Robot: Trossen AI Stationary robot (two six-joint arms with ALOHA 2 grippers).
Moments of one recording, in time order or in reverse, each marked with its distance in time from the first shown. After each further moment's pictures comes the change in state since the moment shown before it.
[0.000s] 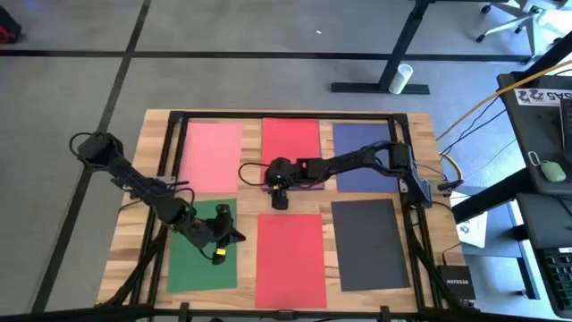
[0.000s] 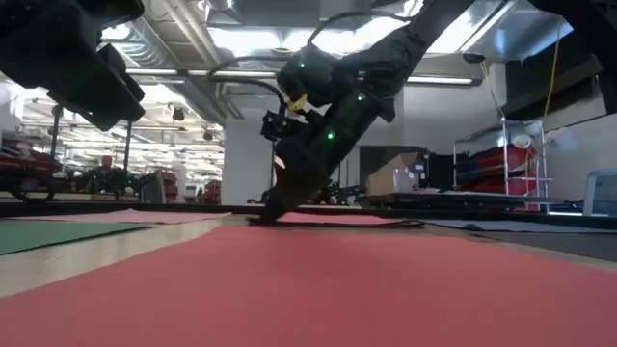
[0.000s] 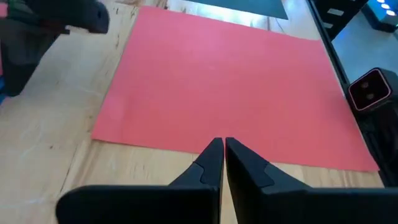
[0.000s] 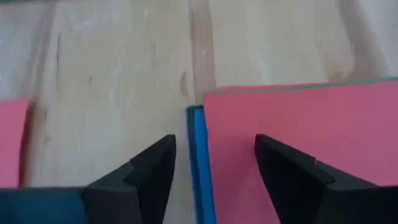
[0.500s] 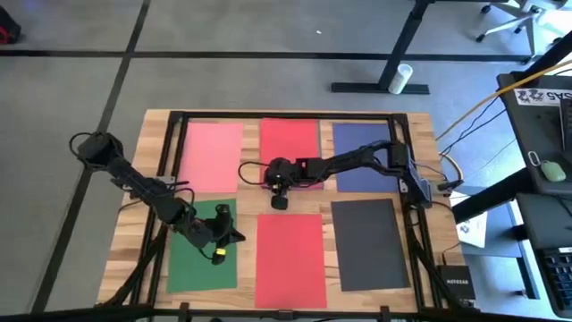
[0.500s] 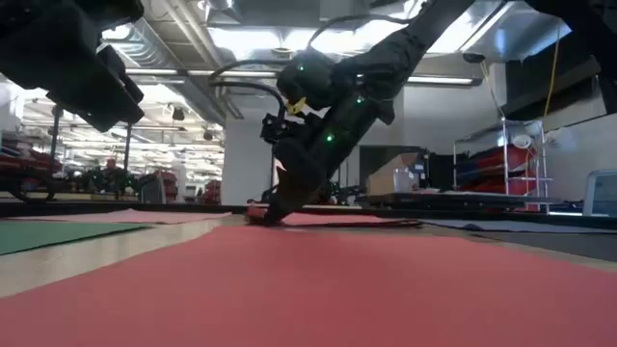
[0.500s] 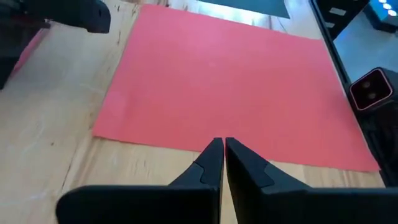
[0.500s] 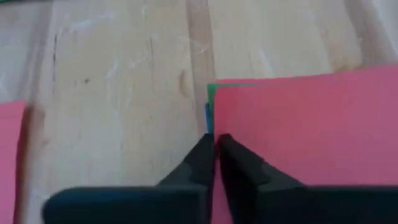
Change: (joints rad) left arm 0.001 0.000 0.000 -0.006 0.000 -0.013; right arm -0.004 0.009 0.002 -0.003 -0.007 0.018
